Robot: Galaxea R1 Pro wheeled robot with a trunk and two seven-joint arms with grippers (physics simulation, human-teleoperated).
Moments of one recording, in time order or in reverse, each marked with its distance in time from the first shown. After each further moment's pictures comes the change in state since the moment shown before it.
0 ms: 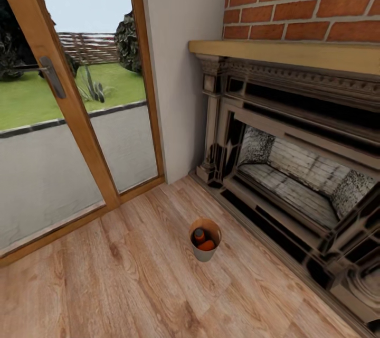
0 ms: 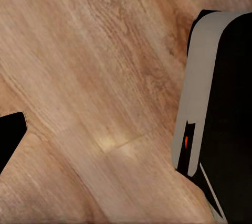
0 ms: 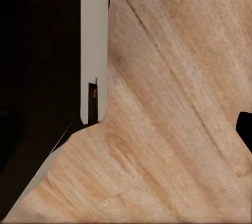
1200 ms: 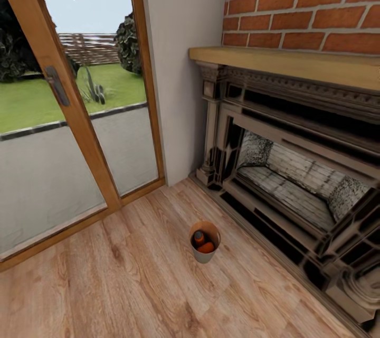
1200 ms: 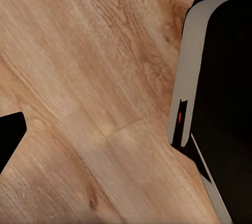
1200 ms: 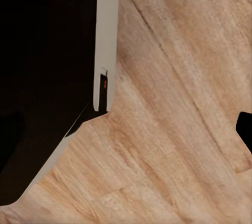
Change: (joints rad) left arm 0.017 -0.008 -0.003 0.001 -0.005 0.004 0.000; right arm 0.023 0.012 -0.001 -0.007 0.000 -0.046 0.000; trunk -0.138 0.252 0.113
